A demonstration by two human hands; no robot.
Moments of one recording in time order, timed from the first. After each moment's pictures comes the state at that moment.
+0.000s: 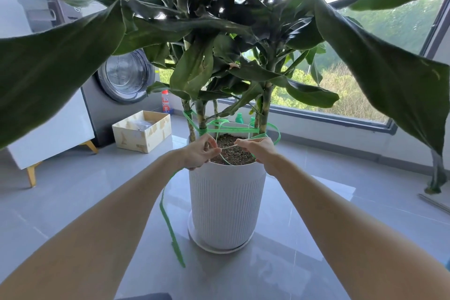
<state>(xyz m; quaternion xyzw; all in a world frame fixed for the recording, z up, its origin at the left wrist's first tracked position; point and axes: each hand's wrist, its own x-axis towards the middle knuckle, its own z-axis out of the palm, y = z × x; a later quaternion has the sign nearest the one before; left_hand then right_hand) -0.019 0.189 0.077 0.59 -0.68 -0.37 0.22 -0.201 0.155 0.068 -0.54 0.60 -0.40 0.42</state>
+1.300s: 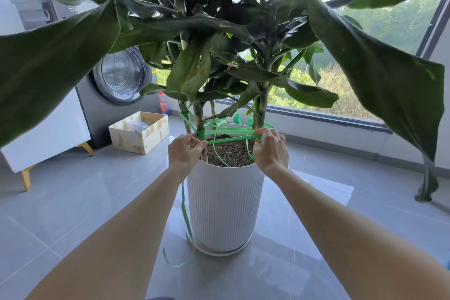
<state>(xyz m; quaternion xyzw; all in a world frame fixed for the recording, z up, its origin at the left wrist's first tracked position) -0.024 0.176 0.050 0.65 -0.52 -0.18 0.52 -0.216 0.144 0.048 -0.66 0.65 -0.39 0.04</state>
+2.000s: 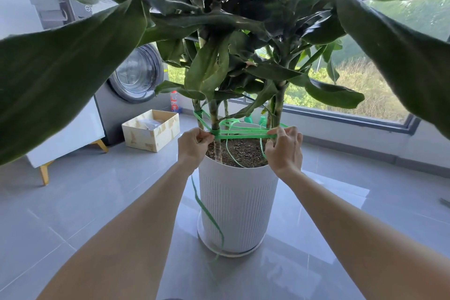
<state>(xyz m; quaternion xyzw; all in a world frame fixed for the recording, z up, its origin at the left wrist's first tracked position) -0.008 0.165 0.057 0.63 -0.53 -0.19 0.53 -0.206 0.140 0.046 -0.63 0.65 -0.42 0.03</state>
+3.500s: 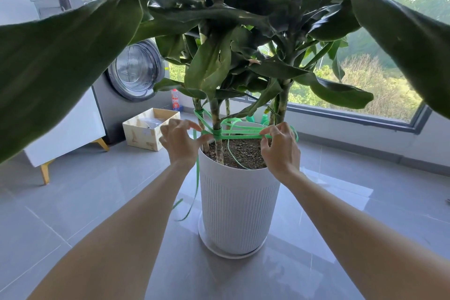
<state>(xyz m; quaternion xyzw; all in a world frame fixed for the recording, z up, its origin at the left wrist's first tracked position) 0.009 0.153 0.053 0.70 -0.51 0.00 0.50 -0.194 0.145 0.051 -0.67 0.60 -0.43 0.01</state>
